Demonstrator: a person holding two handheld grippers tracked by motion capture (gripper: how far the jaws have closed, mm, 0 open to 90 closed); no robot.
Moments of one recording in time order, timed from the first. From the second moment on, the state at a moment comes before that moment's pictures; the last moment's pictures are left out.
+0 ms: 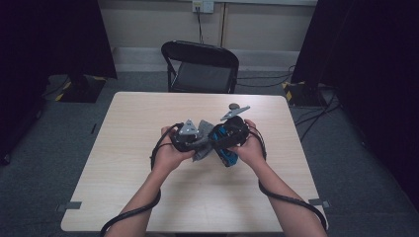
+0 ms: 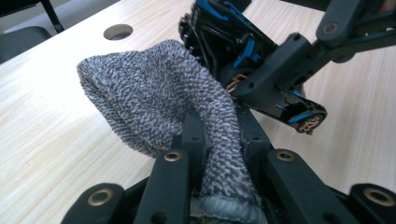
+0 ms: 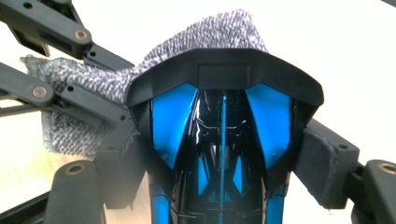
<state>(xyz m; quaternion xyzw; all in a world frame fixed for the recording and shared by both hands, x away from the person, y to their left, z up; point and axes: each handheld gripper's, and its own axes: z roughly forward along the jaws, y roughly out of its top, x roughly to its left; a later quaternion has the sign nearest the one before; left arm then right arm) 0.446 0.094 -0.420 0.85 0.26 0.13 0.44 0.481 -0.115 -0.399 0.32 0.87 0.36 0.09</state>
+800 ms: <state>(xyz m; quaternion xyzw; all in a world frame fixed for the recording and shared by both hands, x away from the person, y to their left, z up) 0.438 0.081 -0.432 0.86 0.24 0.11 0.43 0.484 -0.112 -0.393 0.32 0.87 0.36 0.09</state>
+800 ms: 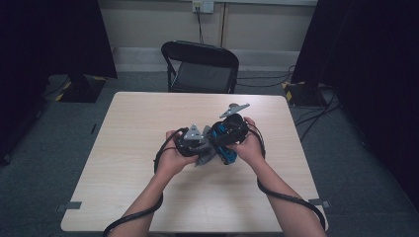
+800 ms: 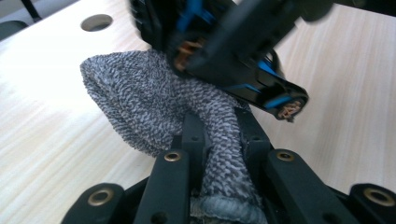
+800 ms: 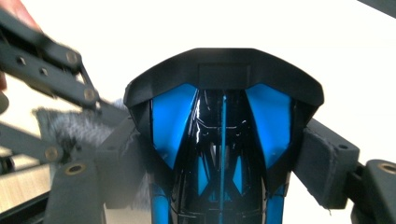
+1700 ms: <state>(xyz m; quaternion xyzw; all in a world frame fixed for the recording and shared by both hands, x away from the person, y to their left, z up) 0.425 0.061 -0.456 0.88 0.22 0.09 0.42 0.492 -0.109 -0.382 0.32 0.87 0.37 0.10</state>
